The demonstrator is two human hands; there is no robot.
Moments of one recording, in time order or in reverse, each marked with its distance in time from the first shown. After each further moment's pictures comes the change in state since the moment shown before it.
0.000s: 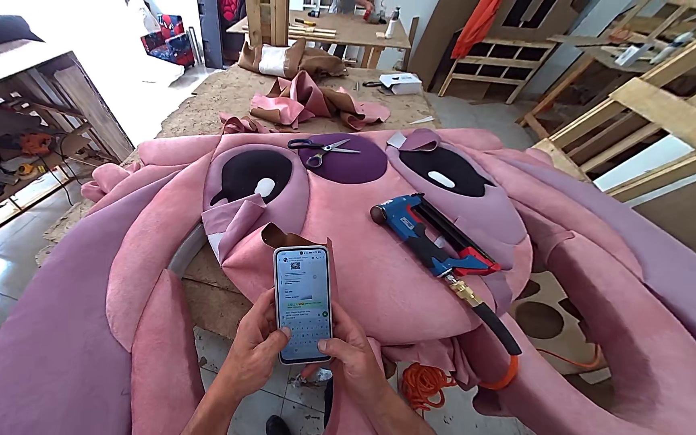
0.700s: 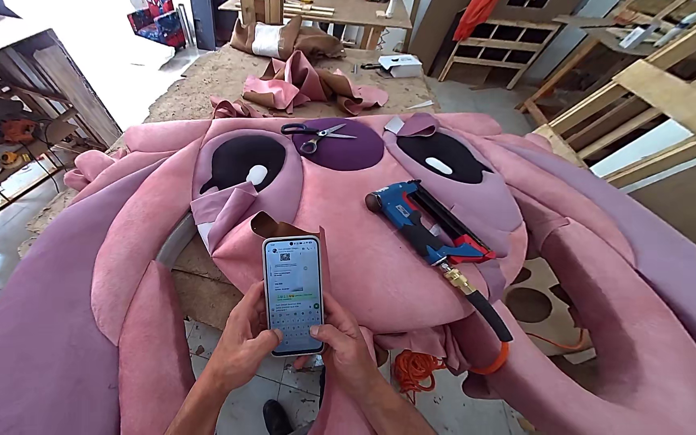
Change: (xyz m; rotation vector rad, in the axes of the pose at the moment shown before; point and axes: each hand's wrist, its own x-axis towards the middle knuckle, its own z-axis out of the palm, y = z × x) left_hand -0.003 0.001 -0.002 0.058 0.013 -0.092; right_hand -0.002 0.001 -0.001 -0.018 0.044 0.024
